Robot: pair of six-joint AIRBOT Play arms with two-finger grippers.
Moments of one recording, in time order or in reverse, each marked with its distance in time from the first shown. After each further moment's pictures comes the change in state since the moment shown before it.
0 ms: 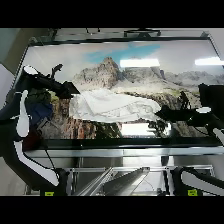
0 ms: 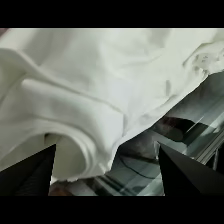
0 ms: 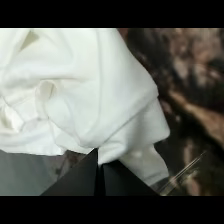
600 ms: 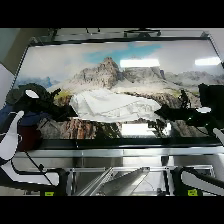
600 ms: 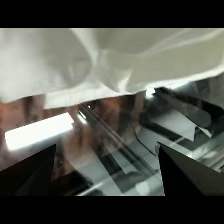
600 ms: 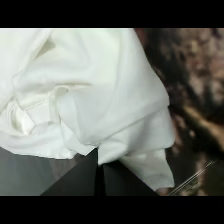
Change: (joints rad) left arm 0.047 0.307 -0.635 0.138 0.252 0.013; right arm 0.000 -0.004 -0.001 0.060 0.006 -0.076
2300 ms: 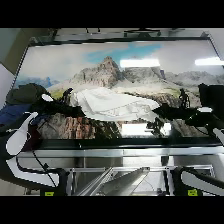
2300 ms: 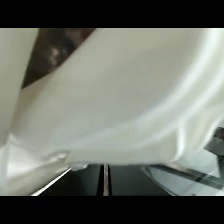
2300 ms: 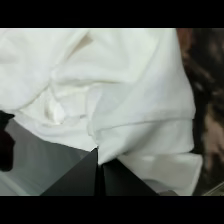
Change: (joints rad) left arm -0.133 -0.053 -0.055 -0.158 0.241 0.217; right arm -0.002 0.012 0.001 0.131 0.111 -0.074
